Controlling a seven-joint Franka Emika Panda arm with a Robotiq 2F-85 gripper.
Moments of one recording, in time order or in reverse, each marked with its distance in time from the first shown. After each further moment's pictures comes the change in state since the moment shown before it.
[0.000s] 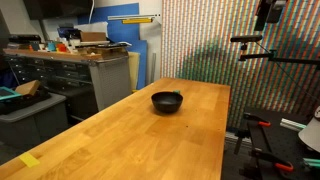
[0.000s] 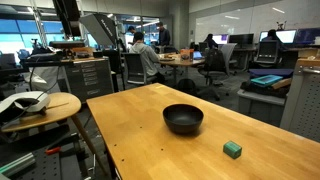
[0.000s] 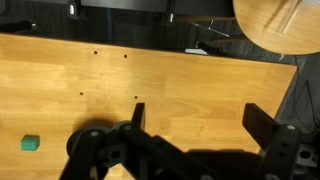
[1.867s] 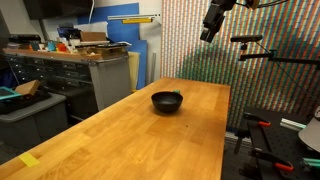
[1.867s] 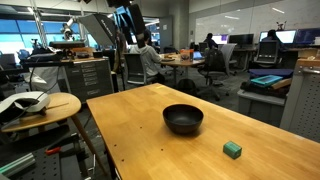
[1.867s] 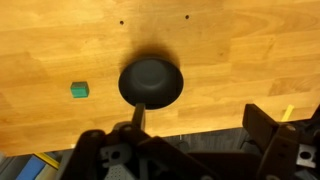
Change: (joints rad) arm -0.152 0.371 -0.099 0.043 -0.094 0.545 -0.033
